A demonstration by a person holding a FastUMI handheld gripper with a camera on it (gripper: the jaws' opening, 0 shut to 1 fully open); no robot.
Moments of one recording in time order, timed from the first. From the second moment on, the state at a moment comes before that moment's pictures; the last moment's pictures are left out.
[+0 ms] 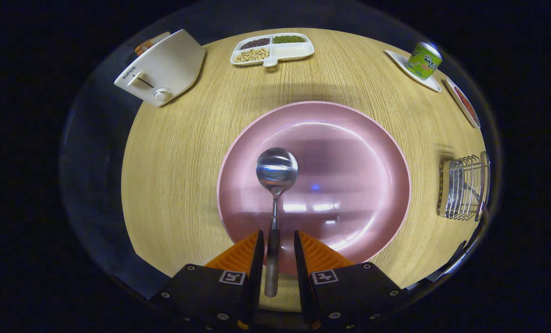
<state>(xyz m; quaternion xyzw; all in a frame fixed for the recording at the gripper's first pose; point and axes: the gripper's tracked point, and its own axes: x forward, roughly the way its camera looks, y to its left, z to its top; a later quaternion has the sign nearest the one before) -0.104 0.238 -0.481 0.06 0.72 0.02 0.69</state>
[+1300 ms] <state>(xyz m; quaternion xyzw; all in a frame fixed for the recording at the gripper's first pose) -0.064 0.112 -0.366 0.09 0.56 0.00 0.82</state>
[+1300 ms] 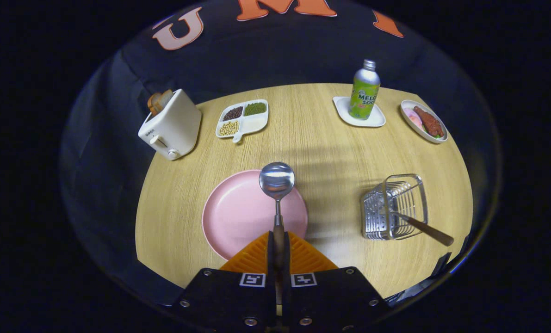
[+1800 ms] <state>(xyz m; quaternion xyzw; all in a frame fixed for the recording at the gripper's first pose) -0.061 0.018 -0.304 0.08 0.52 -0.03 0.85</state>
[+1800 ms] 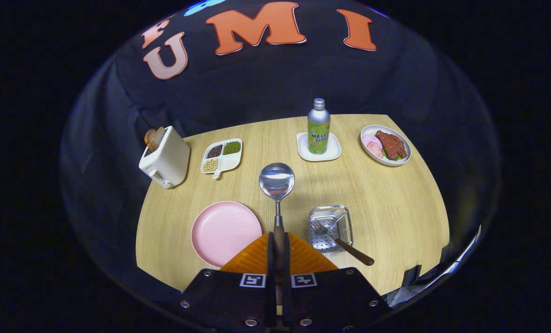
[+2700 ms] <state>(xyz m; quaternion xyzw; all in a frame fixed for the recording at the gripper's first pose) -0.117 -0.048 -0.361 -0.04 0.72 0.01 0.70</state>
